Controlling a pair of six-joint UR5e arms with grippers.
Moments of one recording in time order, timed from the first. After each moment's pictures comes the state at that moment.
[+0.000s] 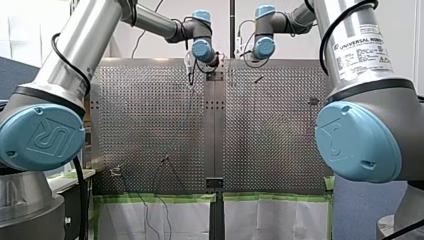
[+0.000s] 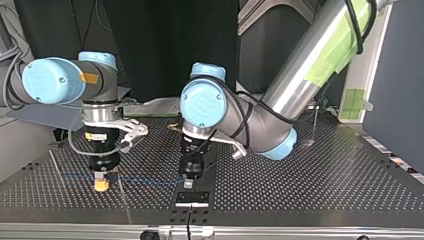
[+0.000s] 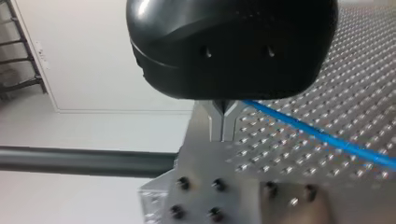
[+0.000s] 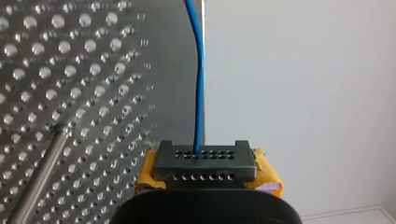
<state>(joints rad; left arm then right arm) -0.56 -2.00 -1.08 -3.09 -1.90 -1.63 2.06 -1.24 1.22 -0.15 1.71 1.58</state>
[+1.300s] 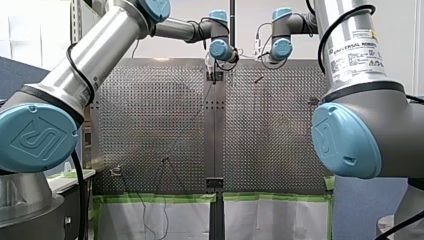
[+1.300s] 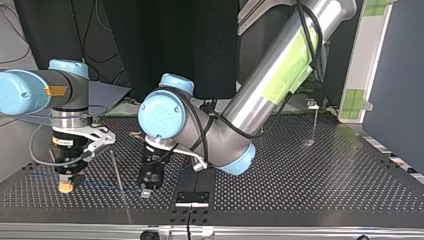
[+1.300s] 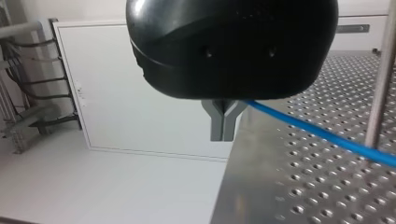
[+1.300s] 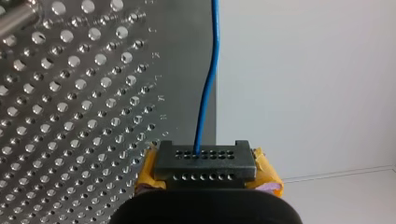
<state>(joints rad) -0.64 -2.18 -0.75 -3.15 -1.84 -1.73 1.92 -1.24 1.22 -0.13 1.67 1.61</state>
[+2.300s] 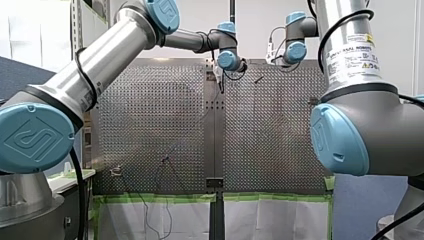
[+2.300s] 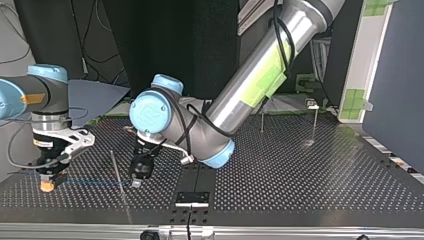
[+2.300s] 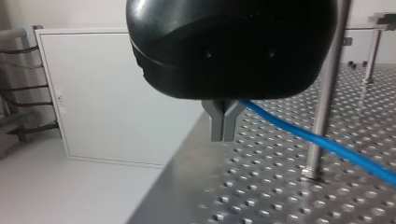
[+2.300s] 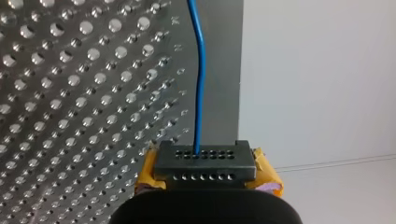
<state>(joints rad) -0.67 -2.28 -0.72 -3.12 -1.84 -1.73 1.81 -1.22 1.22 -0.12 1.58 1.63</state>
